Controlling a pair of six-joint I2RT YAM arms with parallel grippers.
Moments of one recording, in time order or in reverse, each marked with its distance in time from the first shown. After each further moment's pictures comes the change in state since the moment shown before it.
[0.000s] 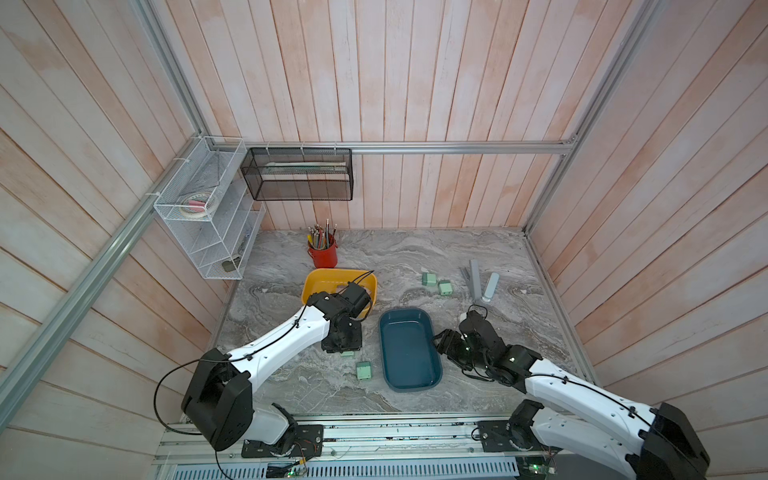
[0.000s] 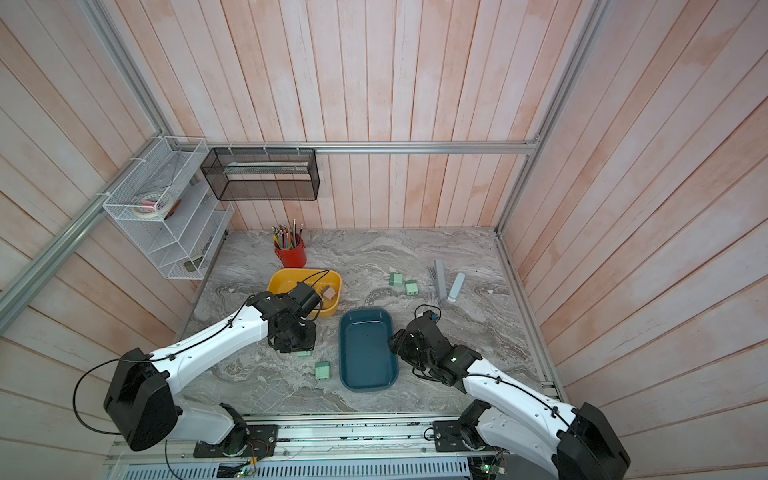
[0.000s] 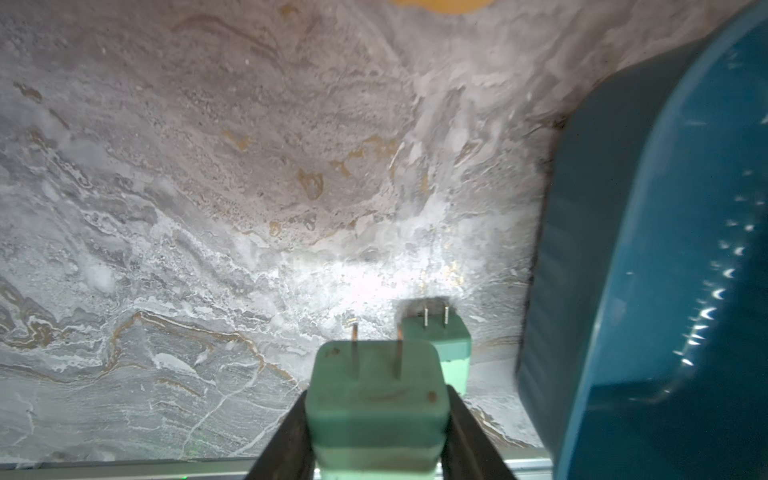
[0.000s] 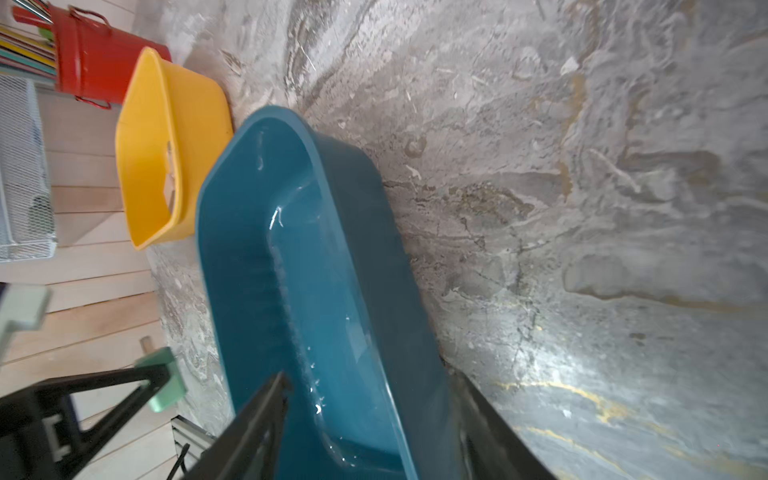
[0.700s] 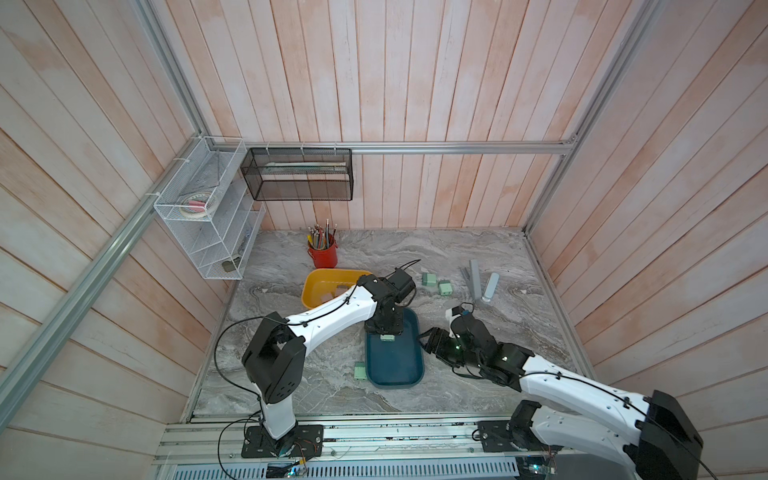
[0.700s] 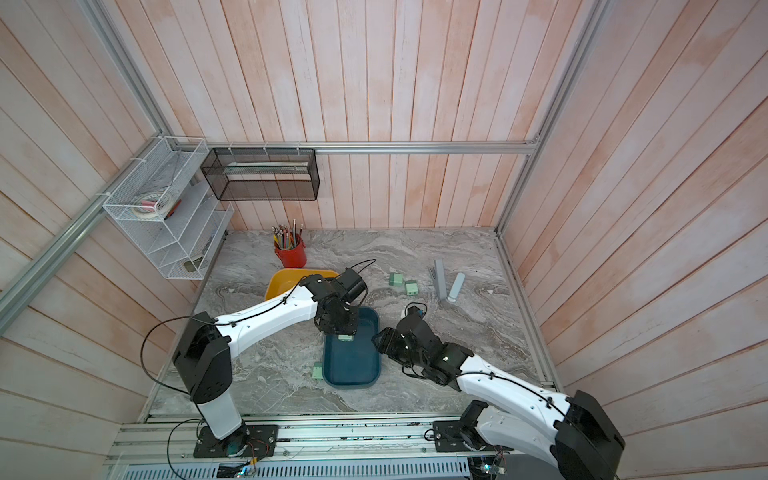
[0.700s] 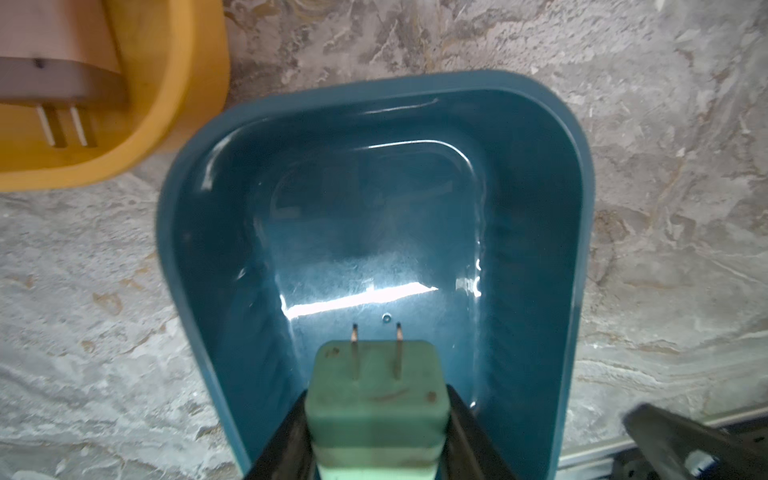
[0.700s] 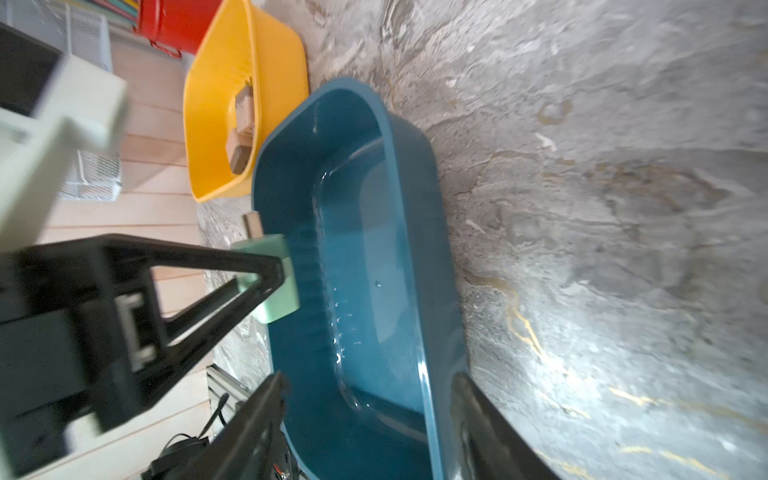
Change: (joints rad) left arm -0.159 0.387 0.361 0.054 0.034 -0.020; right arm 0.074 -0.058 0.015 0.062 -0.006 0.022
